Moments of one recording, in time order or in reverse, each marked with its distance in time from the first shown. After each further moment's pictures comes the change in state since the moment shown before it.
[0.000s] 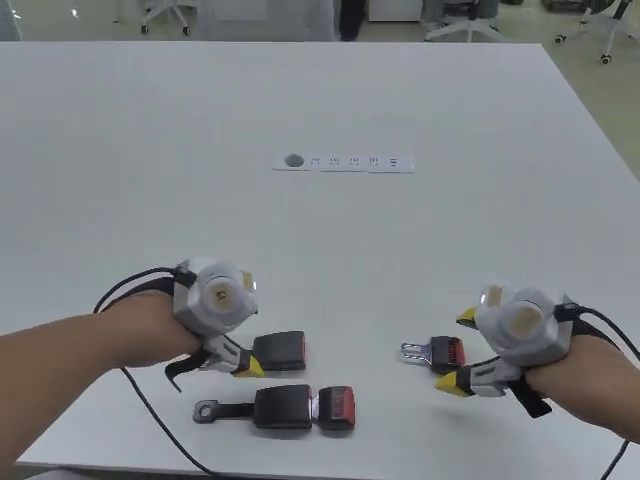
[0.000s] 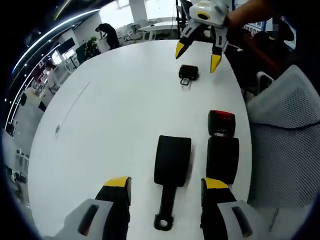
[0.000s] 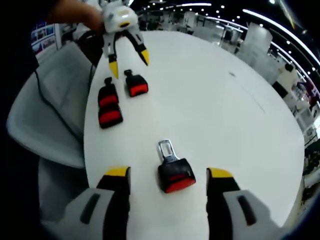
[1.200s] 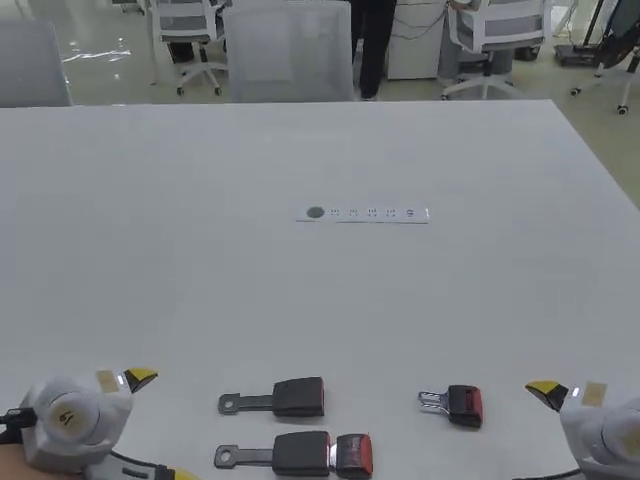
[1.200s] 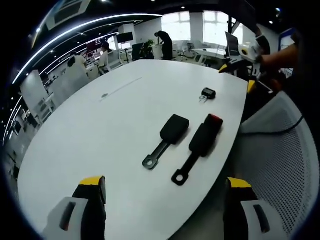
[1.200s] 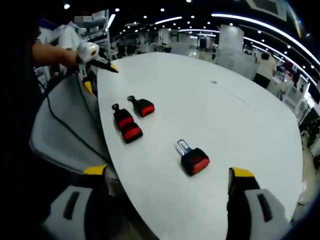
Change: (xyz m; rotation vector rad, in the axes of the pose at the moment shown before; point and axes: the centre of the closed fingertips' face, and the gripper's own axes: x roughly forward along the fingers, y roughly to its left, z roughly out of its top) left arm -0.100 -0.043 -0.070 -0.390 -0.176 0.225; right arm -0.057 0.043 -0.002 0.201 -0.166 -0.066
